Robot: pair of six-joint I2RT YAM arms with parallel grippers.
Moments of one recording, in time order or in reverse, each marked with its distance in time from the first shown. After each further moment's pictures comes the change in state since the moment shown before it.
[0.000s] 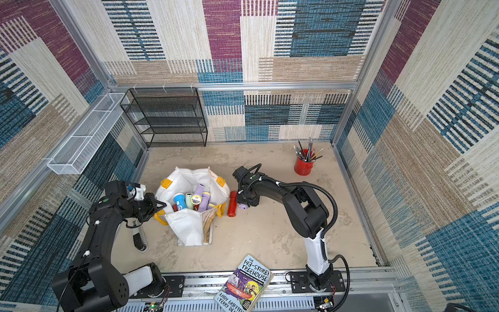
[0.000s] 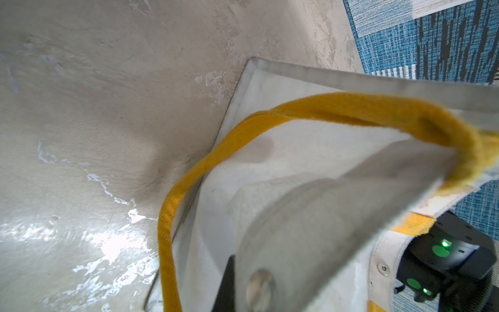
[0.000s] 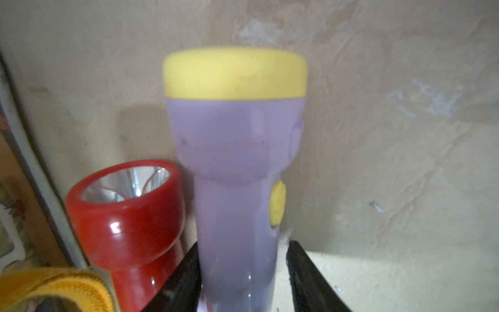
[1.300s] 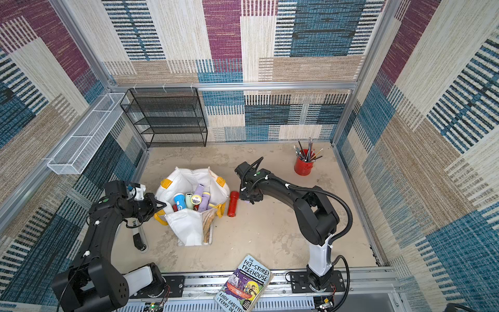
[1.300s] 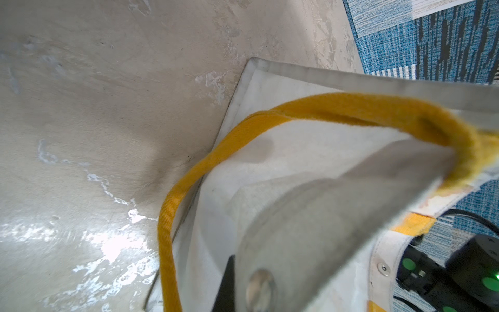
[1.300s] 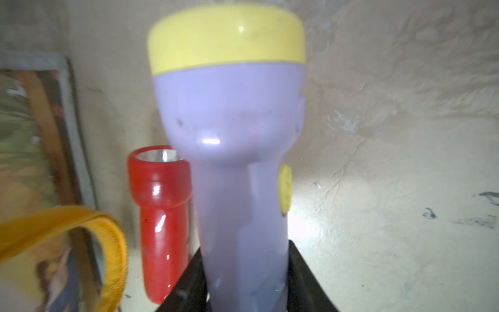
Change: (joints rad) left arm 0.000 -0.003 0.000 0.000 -0.001 0.000; right arm -0.002 -0.134 0.015 -0.076 0.072 -0.112
